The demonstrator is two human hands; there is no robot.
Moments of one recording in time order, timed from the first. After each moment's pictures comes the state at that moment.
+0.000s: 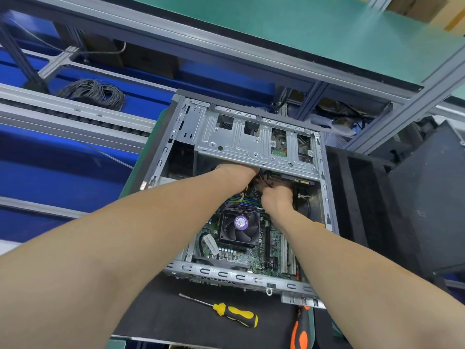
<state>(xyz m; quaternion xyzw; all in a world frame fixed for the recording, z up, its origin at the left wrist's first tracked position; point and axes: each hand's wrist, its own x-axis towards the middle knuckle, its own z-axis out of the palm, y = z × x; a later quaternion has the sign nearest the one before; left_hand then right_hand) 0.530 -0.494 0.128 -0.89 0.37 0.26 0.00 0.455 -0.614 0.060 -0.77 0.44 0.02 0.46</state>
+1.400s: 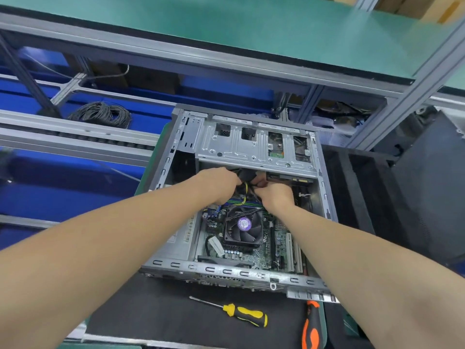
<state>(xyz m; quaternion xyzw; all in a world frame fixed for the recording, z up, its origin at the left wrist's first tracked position) 0.519 -0.447 0.149 -0.89 0.39 0.23 0.10 0.460 -0.613 0.072 -0.90 0.31 0.12 0.27</state>
